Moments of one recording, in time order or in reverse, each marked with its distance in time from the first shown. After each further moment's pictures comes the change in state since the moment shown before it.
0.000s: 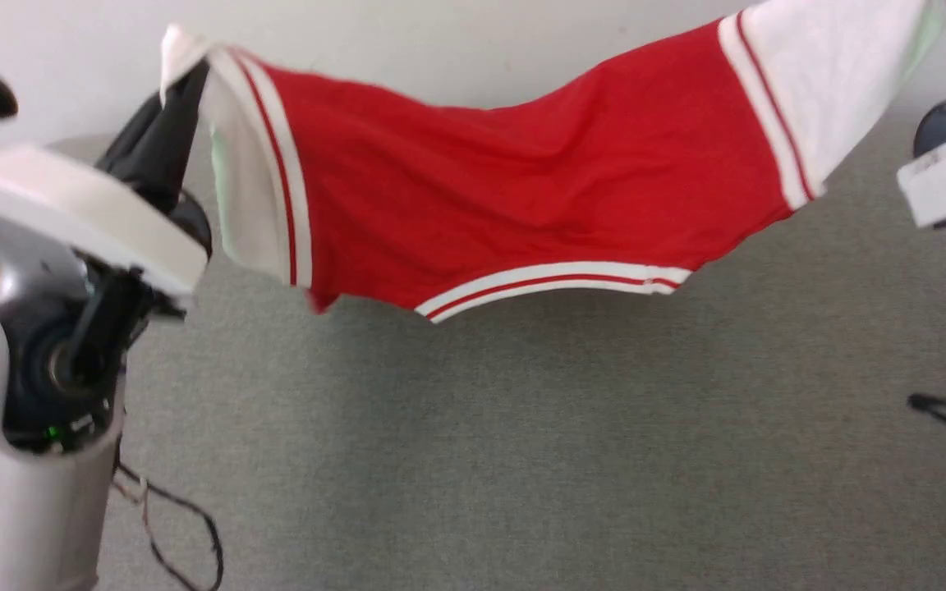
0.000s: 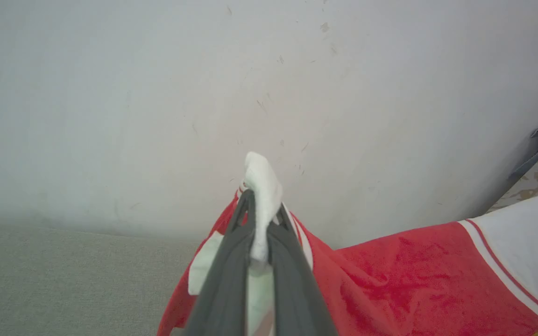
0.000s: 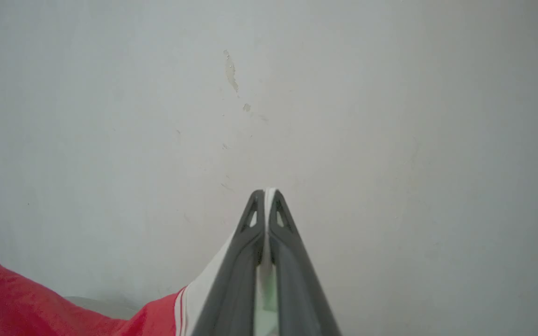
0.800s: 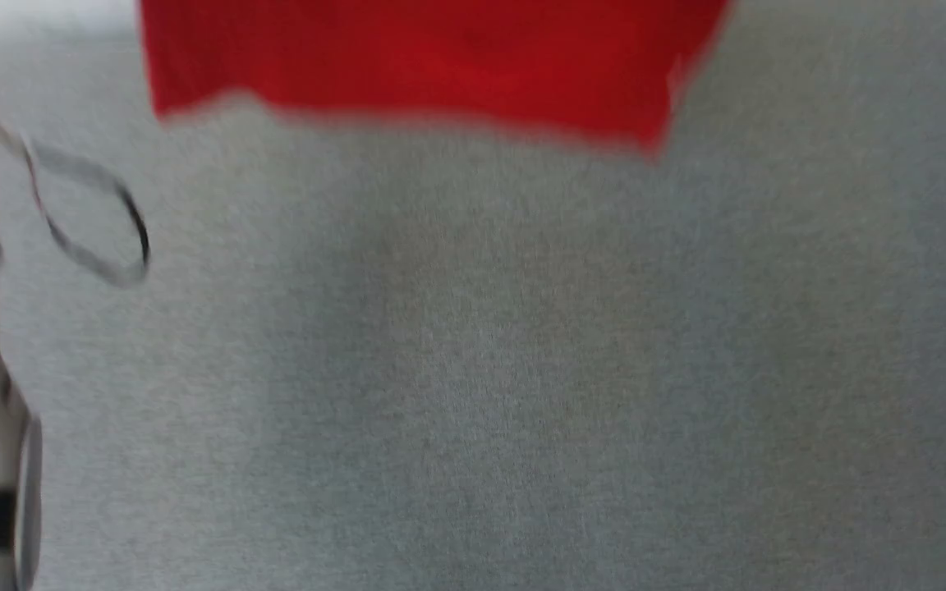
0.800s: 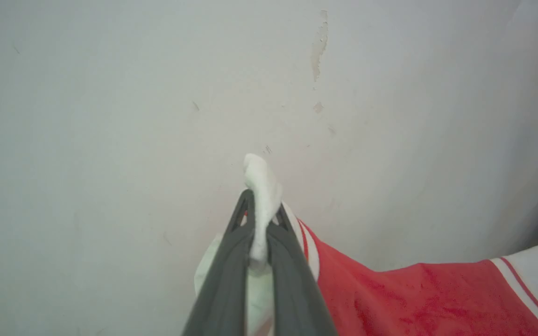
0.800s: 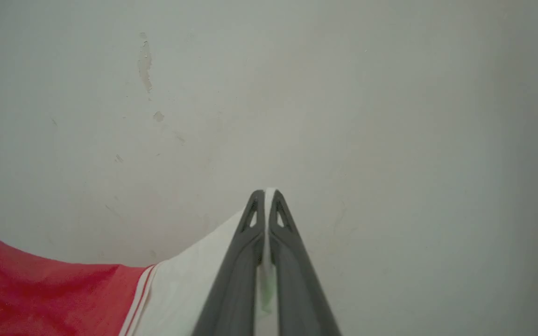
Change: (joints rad) left arm -0.717 -0.009 -0.084 0.412 0.104 0.013 0.026; right arm -0.648 -0.093 0.103 0.395 -0.199 0.000 0.026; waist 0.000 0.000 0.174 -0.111
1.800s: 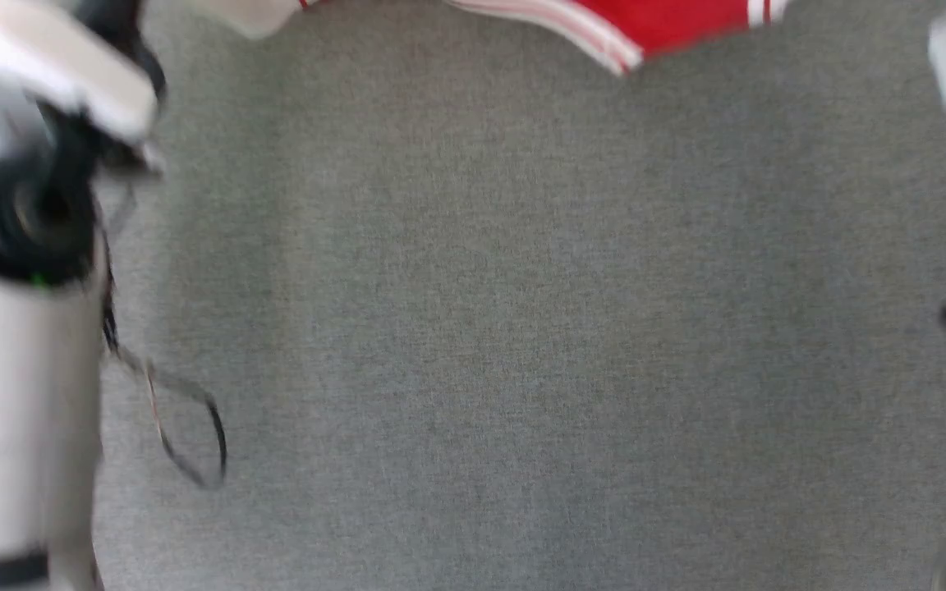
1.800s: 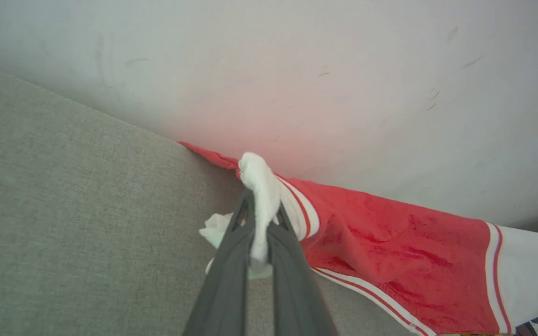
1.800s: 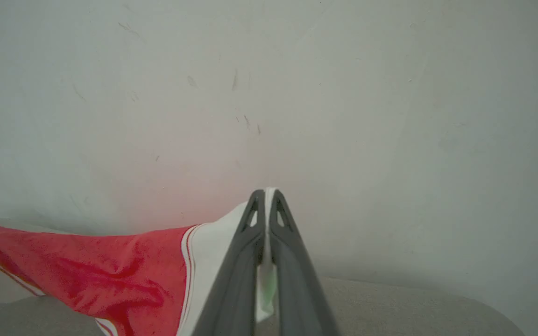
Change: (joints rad) left arm 0.348 -0.052 0.112 0.063 -0.204 -0.136 -0.096; right arm 0.375 0.042 -0.058 -0.215 0.120 0.000 -0.090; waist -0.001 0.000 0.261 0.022
